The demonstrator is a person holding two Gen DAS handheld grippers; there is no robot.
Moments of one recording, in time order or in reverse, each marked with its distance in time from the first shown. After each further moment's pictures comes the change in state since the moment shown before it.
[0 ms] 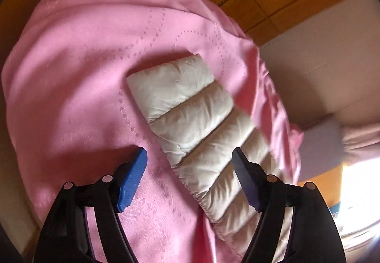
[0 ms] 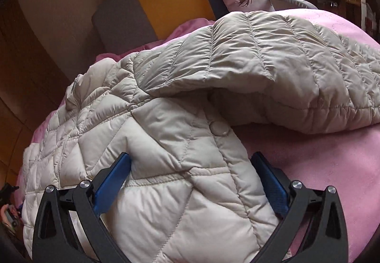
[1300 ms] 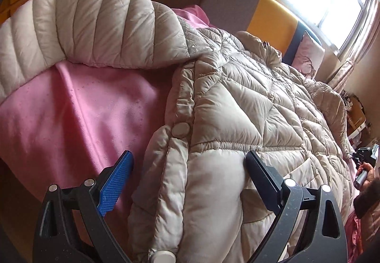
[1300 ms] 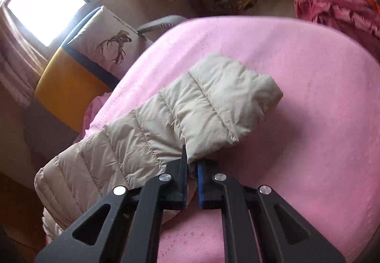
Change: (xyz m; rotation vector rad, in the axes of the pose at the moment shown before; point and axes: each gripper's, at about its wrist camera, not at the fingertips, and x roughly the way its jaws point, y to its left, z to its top) left arm -0.085 -0.082 -0.308 0.903 0.232 -0.172; right arm -0.128 -0.222 0.069 0.519 -0.265 -0.338
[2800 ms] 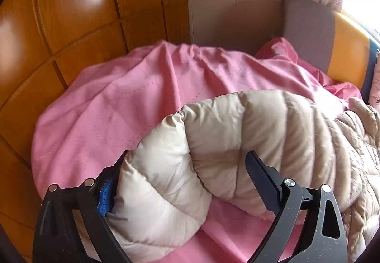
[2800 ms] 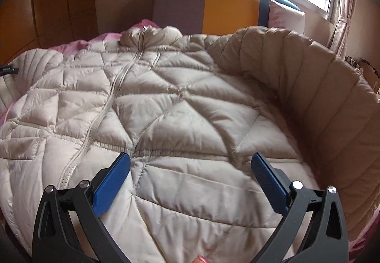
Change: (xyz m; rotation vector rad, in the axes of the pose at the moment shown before) left arm 0.003 0.152 0.186 0.043 -0.140 0.484; right arm -0.081 0.215 -0.294 -0.993 0.044 0.294
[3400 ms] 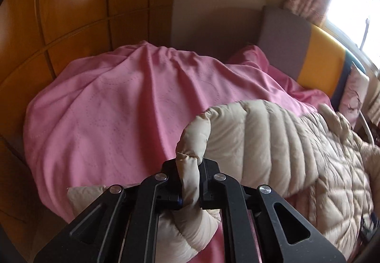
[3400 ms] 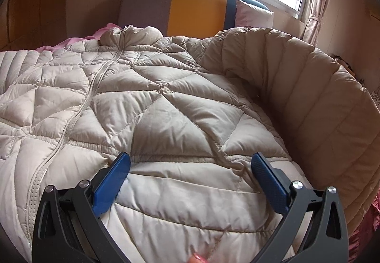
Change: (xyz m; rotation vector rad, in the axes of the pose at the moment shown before) left arm -0.056 0.002 -0.008 -0.072 0.021 -0.175; right arm 0.025 0.002 -0.007 0.031 0.041 -0.167
